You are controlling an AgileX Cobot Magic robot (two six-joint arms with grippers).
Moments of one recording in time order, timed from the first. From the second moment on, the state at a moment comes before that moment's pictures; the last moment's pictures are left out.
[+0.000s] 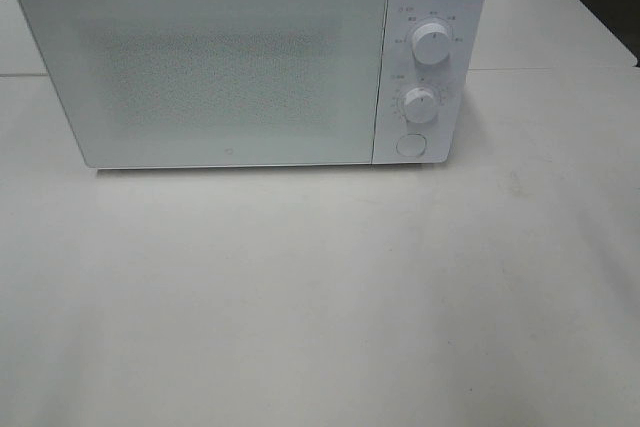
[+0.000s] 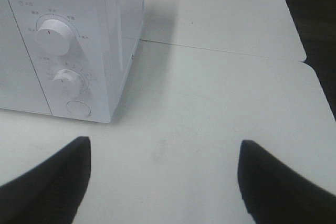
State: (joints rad) left arm -0.06 0.00 -0.52 -0.07 1.07 0.00; right arm 0.10 0.84 -0.54 -0.16 0.18 0.11
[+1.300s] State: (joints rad) left arm -0.06 0.00 -0.52 -0.07 1.07 0.00; right arm 0.20 1.34 -0.37 0.18 -0.73 -0.23
